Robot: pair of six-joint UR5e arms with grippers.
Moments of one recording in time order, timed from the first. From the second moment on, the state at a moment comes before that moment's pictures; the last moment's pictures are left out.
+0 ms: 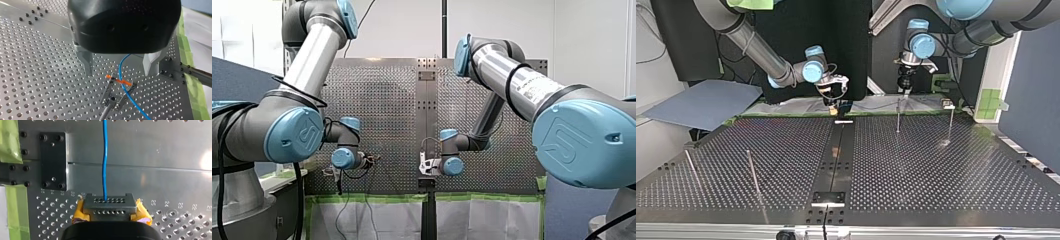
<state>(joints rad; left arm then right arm) -0.10 -2.17 -2.22 -2.12 -1.56 -1.84 2.22 -0.54 1.36 -0.63 1.59 1.57</state>
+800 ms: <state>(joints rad) -0.14 -2.16 -2.22 -2.16 -1.63 -1.83 2.22 -0.53 1.36 -0.62 1.58 1.58</state>
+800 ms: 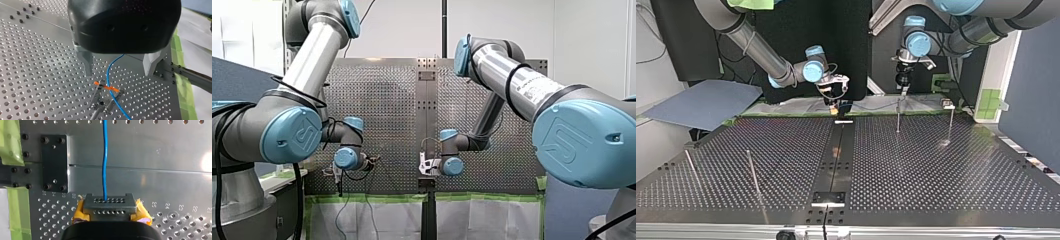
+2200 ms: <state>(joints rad) -0.27 -2.17 -2.08 -2.24 -1.72 -1.86 2.23 -0.53 1.36 -0.62 1.52 1.55</state>
